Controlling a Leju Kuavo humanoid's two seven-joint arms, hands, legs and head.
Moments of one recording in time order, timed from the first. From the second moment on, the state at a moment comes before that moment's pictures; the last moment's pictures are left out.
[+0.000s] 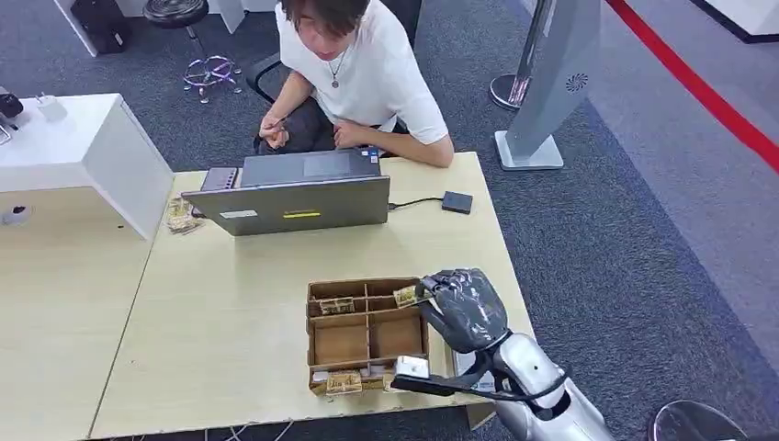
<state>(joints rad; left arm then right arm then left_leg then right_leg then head) -0.13 -0.18 1.02 -0.21 -1.17 0.28 -0.10 -0.14 -0.19 0.53 -1.48 1.10 -0.61 -0.25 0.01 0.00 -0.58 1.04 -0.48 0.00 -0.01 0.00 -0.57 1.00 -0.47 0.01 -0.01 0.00</state>
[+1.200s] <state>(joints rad) -0.13 -0.19 1.02 -0.21 -1.23 0.28 -0.08 -0.37 -0.01 0.49 -1.40 1.03 -0.62 -0.23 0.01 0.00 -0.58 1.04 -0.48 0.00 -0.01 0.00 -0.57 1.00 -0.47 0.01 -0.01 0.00</state>
